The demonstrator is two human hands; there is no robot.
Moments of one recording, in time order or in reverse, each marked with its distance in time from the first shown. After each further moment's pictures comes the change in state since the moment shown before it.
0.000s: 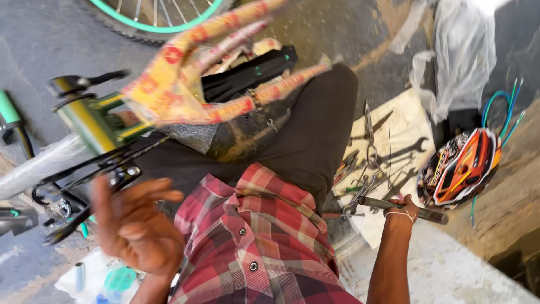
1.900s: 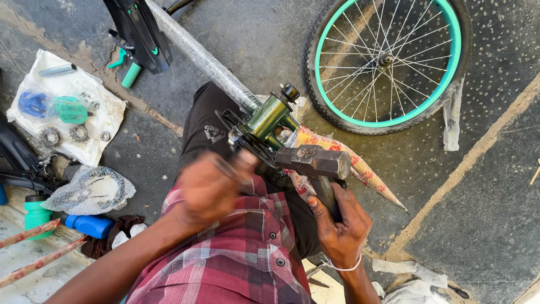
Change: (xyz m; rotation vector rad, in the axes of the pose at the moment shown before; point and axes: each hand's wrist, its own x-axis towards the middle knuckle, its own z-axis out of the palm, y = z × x) left_hand -0.005 -0.001 0.066 0.976 0.313 0.387; right_hand -0.447 0.080 0.285 -1.140 -2.347 -1.332
